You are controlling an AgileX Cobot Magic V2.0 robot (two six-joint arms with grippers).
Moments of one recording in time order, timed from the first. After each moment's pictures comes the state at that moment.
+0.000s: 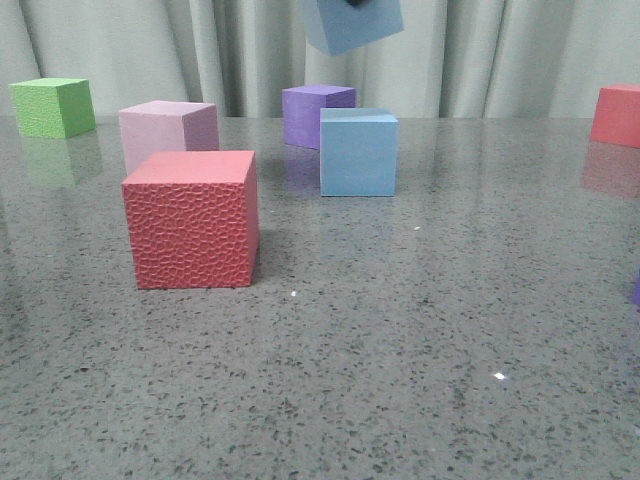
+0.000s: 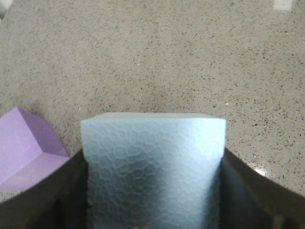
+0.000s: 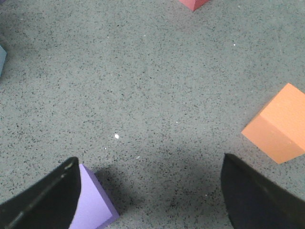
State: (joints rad) left arm -0.51 2.03 -2.23 -0.38 1.26 0.83; right arm 0.09 0.79 -0.97 -0.11 0.97 0.18
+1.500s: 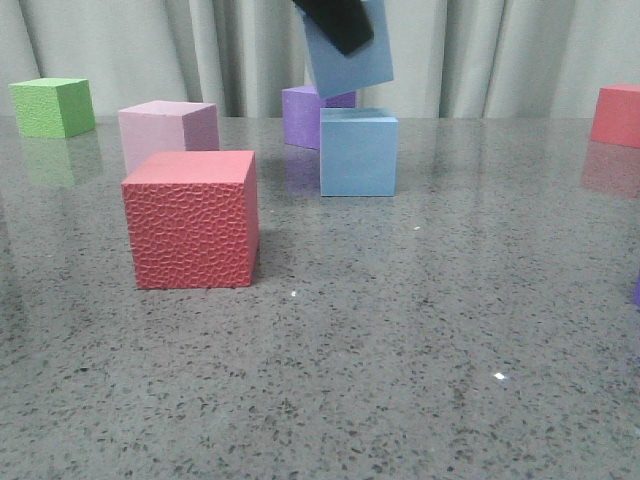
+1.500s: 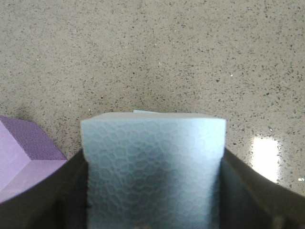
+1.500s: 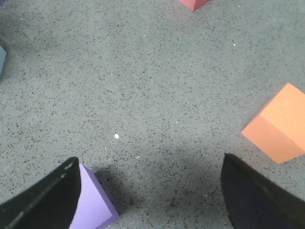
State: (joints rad) left arm -0.52 2.07 -2.21 -0.36 1.26 0.97; right arm 0.09 0.79 -0.97 -0.11 0.97 0.18
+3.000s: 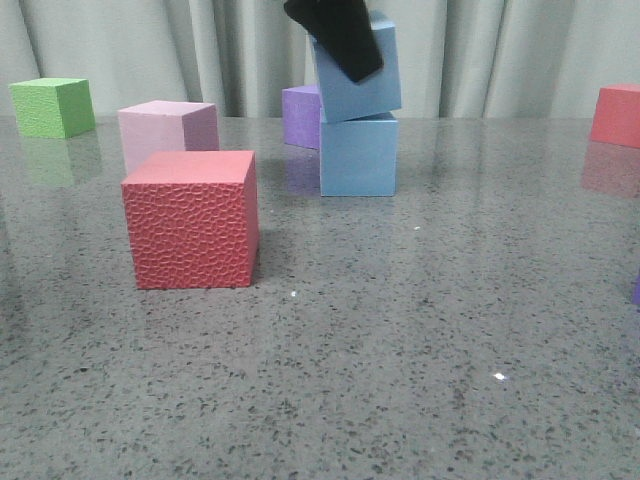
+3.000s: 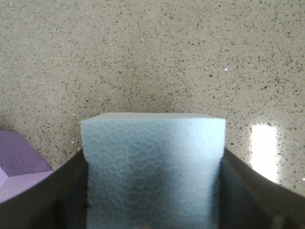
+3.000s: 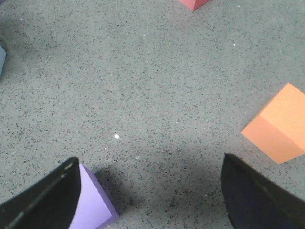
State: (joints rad) left arm -0.54 2.10 -2.21 -0.34 1.26 1.01; right arm 0.09 0.79 -0.97 -0.11 0.97 0.18
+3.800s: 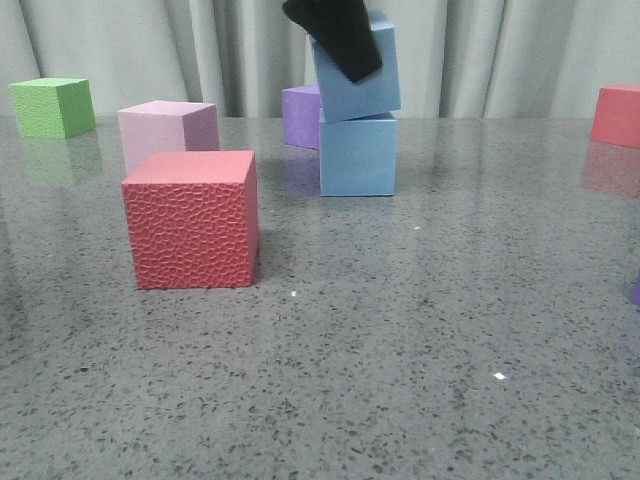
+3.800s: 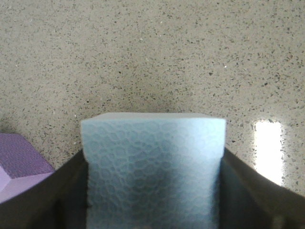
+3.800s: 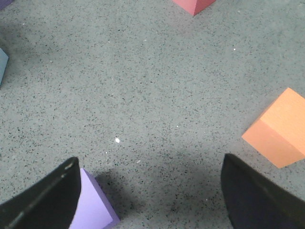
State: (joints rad) left arm -0.54 2.10 -2.21 -0.33 1.26 1.03; right arm 0.09 0.79 -0.97 -0.11 0.96 0.18
